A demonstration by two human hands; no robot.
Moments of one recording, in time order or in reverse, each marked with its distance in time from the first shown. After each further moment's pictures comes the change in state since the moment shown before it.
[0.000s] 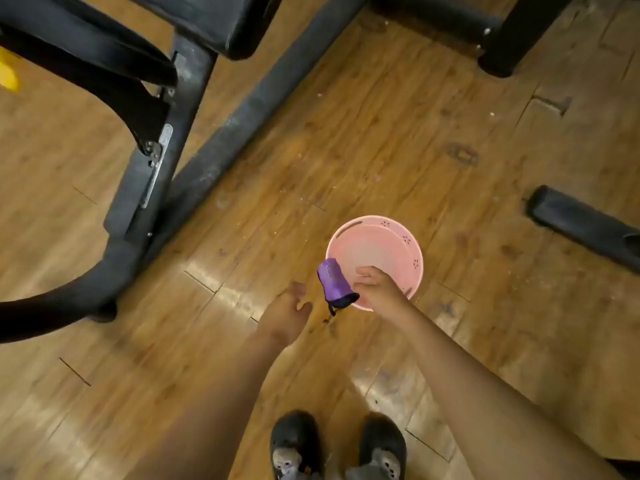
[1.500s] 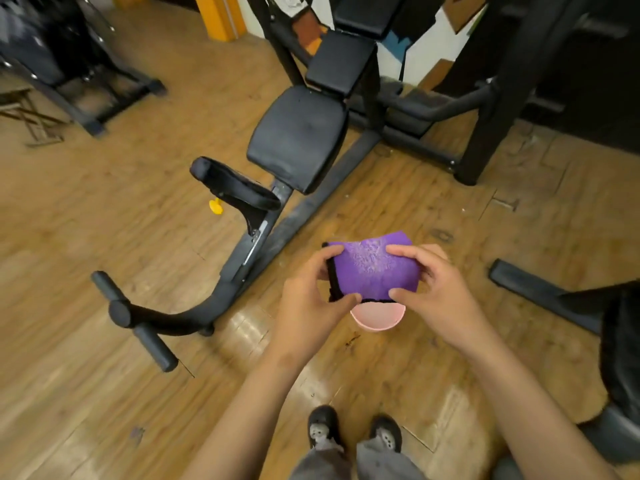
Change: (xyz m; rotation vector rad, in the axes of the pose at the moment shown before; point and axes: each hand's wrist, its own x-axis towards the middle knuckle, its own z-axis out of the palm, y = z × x) left_hand -0.437 0.309 -0.205 -0.218 0.433 0.544; right_hand -0.482 -0.235 -0.132 0.151 0.176 -0.784
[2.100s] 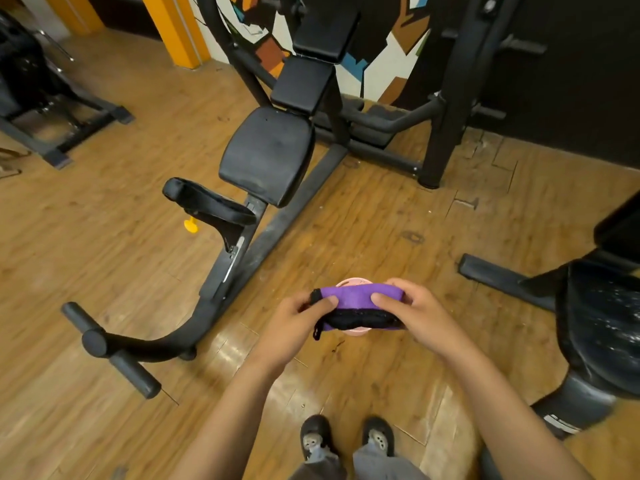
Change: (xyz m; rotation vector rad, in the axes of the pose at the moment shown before) left_hand -0.021 -0.003 0.002 -0.286 -0.310 -0.370; right_hand -0.047 -0.005 -0.003 0.218 -0.036 0.267
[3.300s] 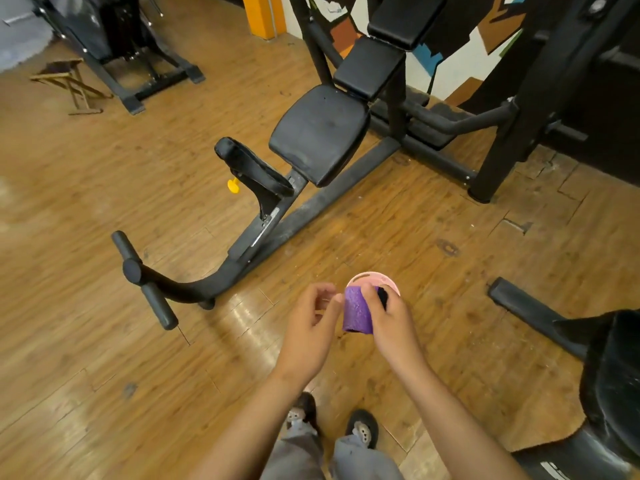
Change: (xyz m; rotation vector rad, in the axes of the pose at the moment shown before) left_hand -0.038 -0.038 0.053 -0.015 0.443 0.191; right_hand 0.004 0.050 0.041 -0.148 0.121 -0.056
